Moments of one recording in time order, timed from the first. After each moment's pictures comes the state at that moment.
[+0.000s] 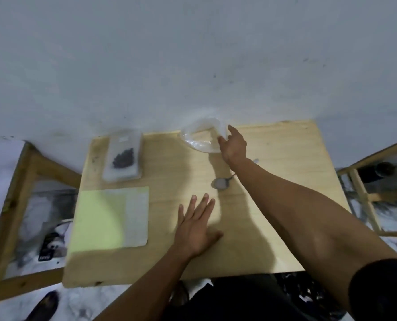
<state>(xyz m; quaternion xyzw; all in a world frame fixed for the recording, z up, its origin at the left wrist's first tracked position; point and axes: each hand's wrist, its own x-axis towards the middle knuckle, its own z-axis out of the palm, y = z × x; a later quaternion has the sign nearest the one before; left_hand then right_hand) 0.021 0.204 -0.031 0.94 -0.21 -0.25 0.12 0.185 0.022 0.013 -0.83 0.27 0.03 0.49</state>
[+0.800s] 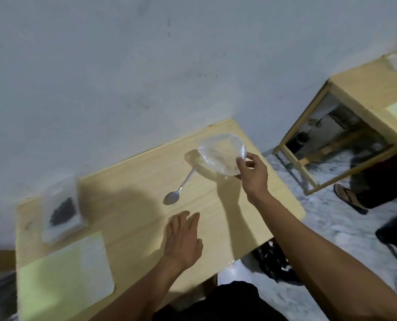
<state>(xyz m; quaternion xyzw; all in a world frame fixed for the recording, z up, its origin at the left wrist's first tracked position) 0.015 0.145 -0.009 0.91 -0.36 -0.21 0.03 0.012 -0.095 0.046 -0.64 0.43 -0.23 0.59</state>
